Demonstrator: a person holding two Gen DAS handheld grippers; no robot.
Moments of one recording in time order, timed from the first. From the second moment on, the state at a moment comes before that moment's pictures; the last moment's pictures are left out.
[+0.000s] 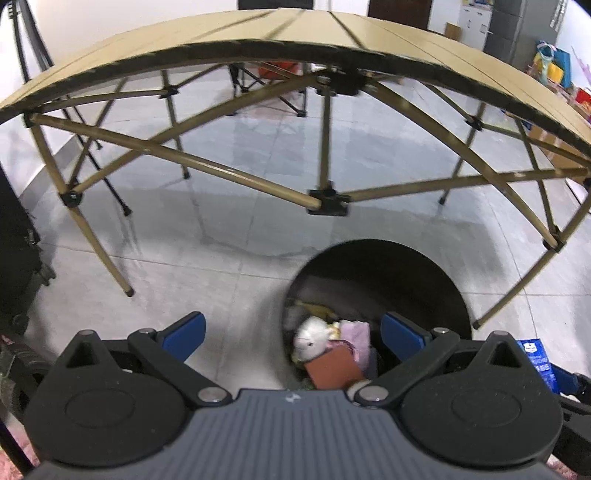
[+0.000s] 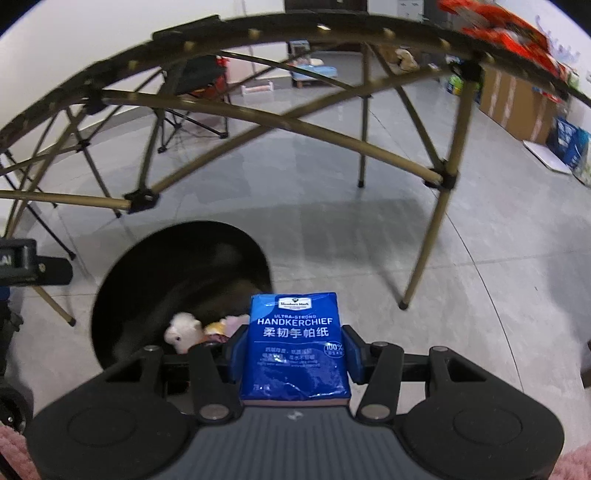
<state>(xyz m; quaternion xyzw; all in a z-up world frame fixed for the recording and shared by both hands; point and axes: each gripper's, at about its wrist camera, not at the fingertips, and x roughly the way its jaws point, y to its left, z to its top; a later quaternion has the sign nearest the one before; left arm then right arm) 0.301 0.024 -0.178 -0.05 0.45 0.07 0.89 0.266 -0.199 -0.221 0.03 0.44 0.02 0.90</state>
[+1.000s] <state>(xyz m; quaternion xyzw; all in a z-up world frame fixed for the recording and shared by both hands) 0.291 0.122 -0.196 -0.11 0.47 0.16 0.86 0.319 -0.090 -0.226 -0.01 0.46 0.11 0.88</state>
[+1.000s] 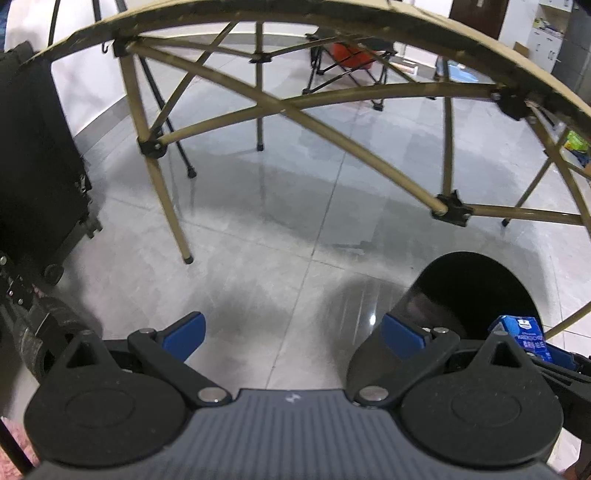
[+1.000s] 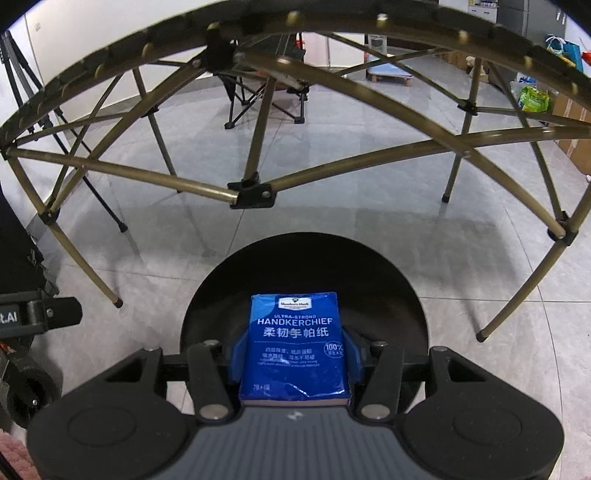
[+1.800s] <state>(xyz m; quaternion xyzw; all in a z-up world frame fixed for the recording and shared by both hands) 0.284 0.159 -0.219 -0.13 0.50 0.18 0.84 0.330 -0.072 -0.248 -0.01 0.50 0.11 0.86</state>
